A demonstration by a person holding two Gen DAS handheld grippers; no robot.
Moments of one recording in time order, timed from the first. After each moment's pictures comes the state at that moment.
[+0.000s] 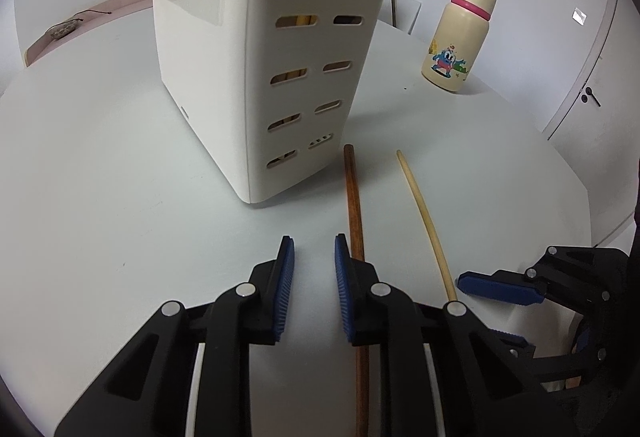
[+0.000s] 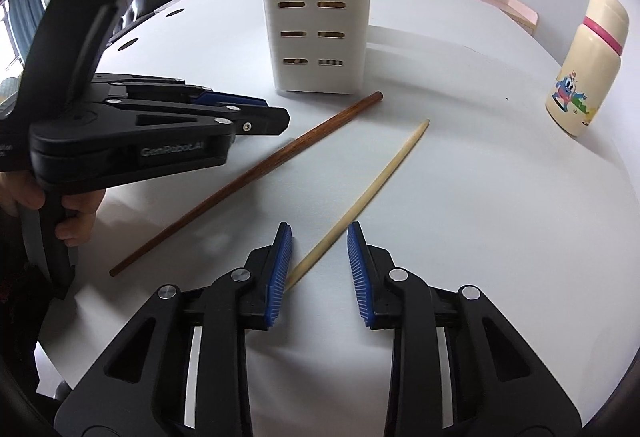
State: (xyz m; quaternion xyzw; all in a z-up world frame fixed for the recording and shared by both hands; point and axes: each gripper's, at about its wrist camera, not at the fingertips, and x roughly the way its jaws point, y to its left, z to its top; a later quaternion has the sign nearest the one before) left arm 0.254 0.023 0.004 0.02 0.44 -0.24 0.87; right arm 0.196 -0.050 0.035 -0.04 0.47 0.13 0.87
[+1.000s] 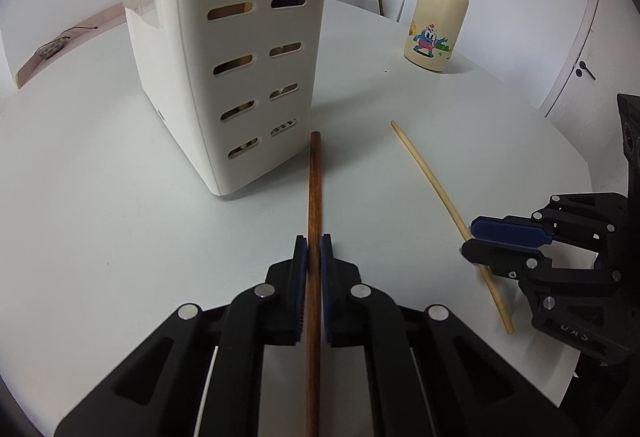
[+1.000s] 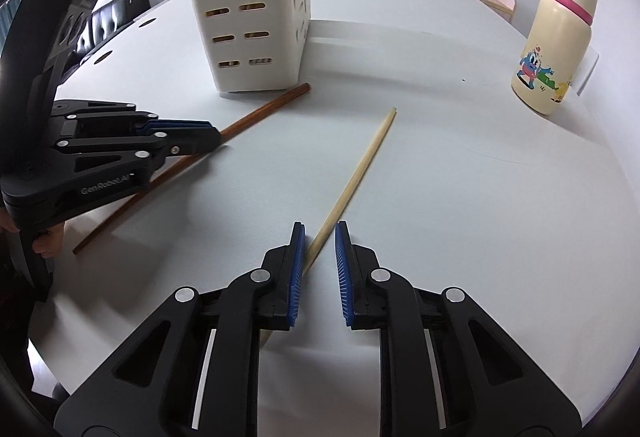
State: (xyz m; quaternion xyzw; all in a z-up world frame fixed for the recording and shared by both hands) left arm 0.258 0.011 -0.005 0.06 0.44 -0.26 0.86; right arm 0.208 -0.100 0.029 -0.02 0.48 0.11 0.87
